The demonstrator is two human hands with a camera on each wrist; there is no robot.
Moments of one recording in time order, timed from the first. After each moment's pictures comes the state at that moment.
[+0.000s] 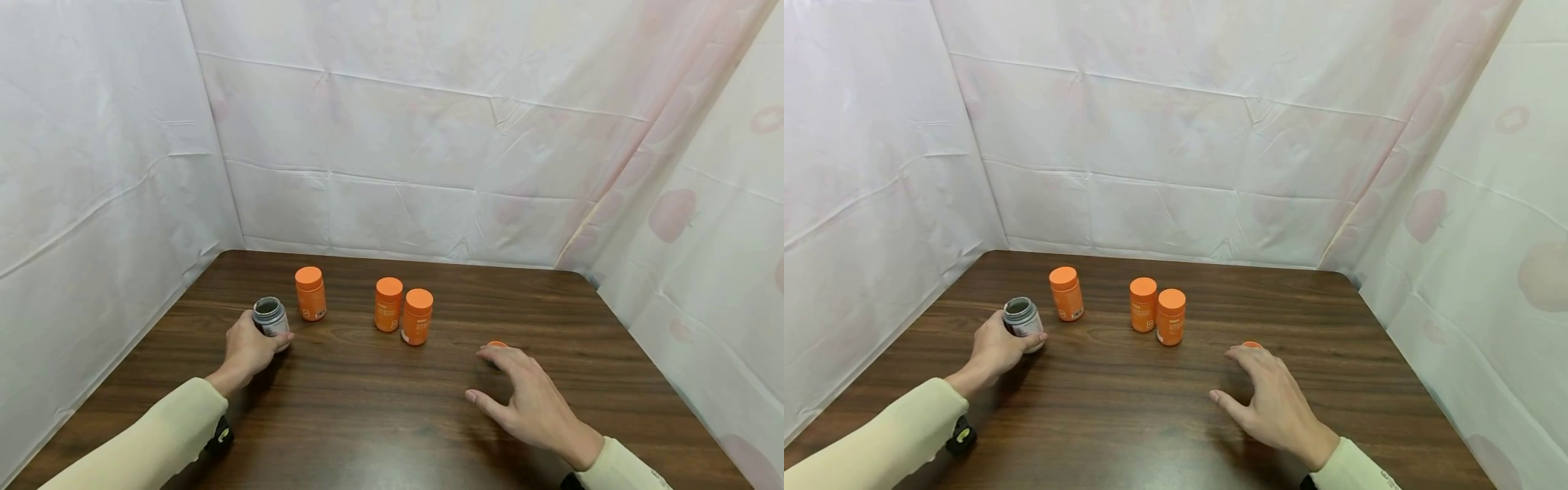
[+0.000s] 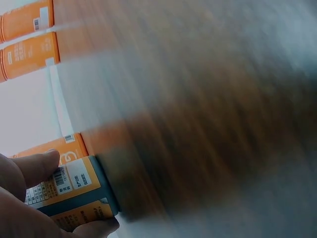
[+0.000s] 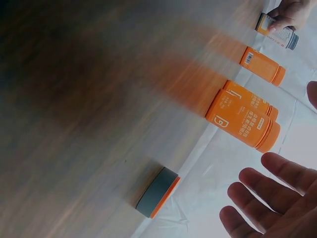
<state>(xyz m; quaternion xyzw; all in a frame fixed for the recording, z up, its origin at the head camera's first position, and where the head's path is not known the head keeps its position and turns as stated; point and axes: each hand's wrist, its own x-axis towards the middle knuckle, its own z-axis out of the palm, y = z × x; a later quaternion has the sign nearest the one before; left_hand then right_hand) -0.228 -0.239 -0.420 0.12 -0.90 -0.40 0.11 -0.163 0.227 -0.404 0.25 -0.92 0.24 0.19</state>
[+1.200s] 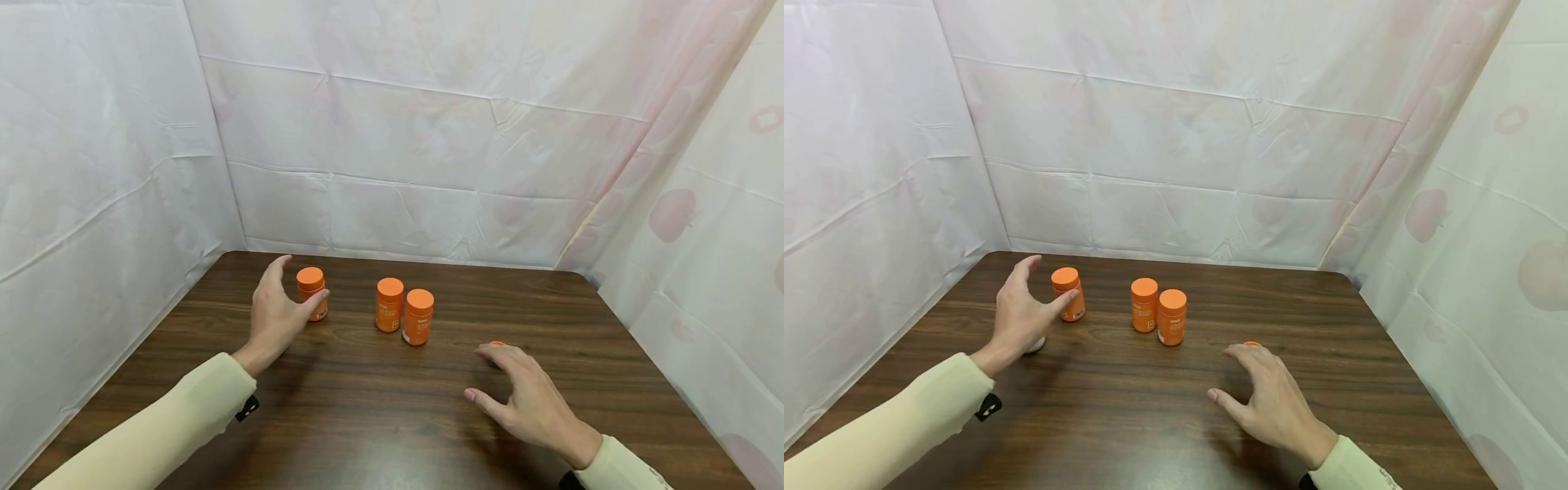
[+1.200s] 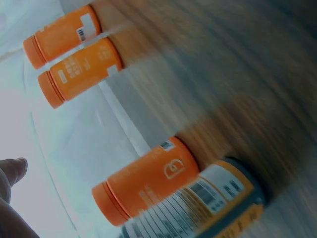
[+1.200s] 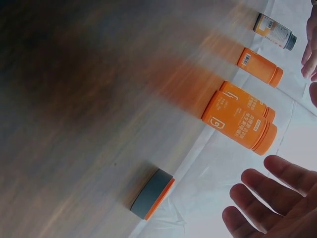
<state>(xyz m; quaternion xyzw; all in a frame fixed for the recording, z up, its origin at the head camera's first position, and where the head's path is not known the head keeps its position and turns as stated) -0.240 -0.187 -0.364 -0.03 -0.87 -0.37 0.32 -0.162 0.224 -0.402 0.25 -0.92 0.24 0.20</state>
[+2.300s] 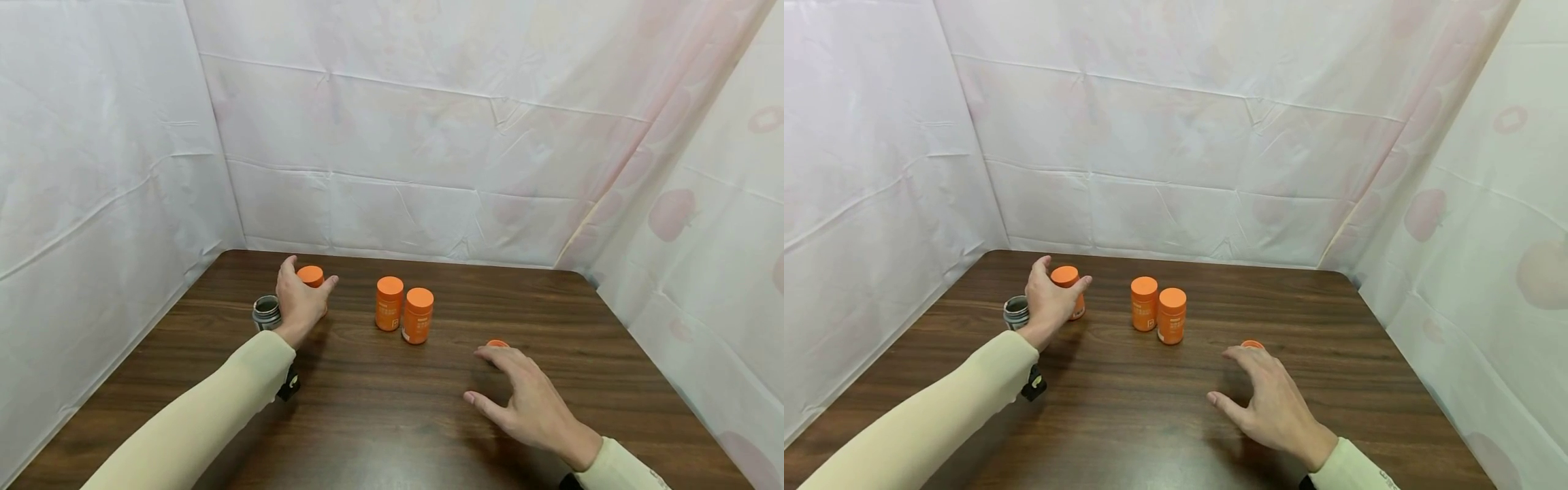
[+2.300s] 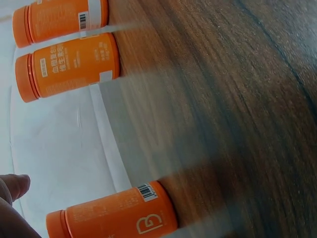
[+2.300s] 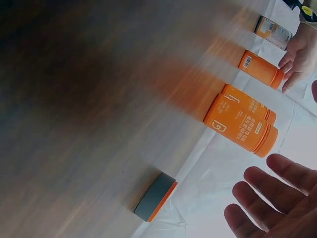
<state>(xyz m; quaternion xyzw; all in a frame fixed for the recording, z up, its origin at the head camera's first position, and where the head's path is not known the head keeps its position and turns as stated) -0.288 -0.159 -0.384 0.11 -0.83 -0.48 0.27 -0.158 0.224 -0.403 0.27 -0.91 0.23 0.21</state>
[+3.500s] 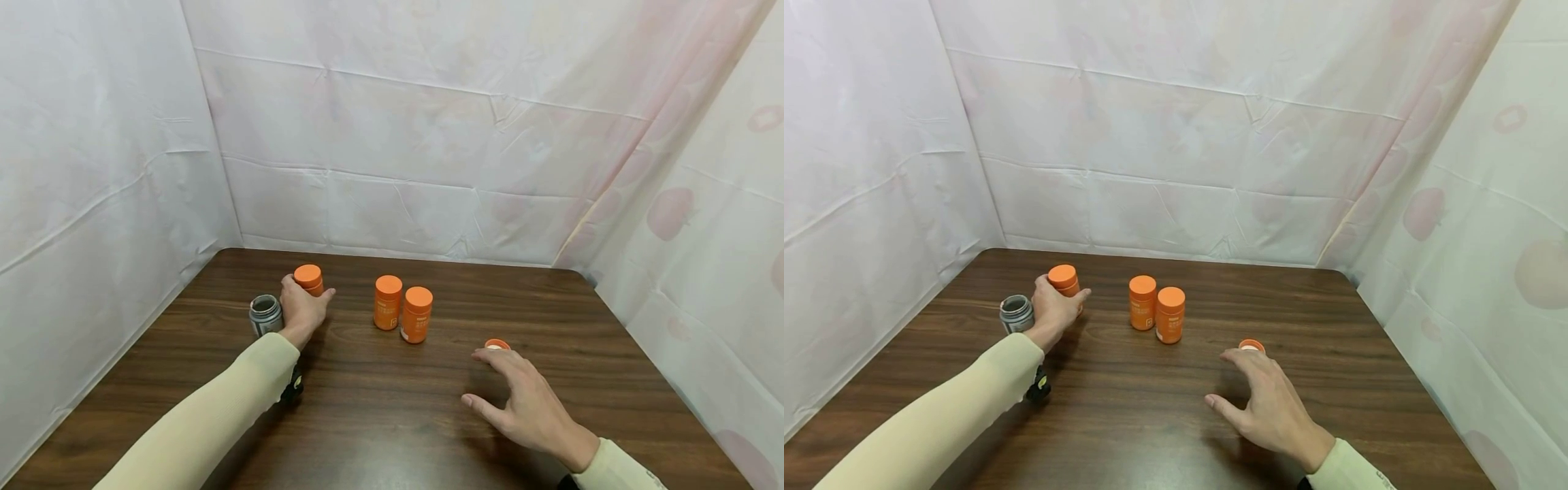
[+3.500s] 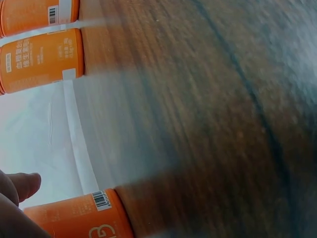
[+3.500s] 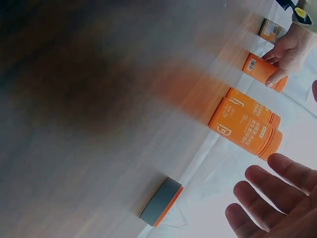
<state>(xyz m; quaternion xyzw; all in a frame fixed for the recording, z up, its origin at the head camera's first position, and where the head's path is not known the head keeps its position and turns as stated) -0.300 -0.159 -0.410 0.17 -0.83 -0.50 0.18 -0.159 0.222 -0.408 0.28 -0.91 0.23 0.21</state>
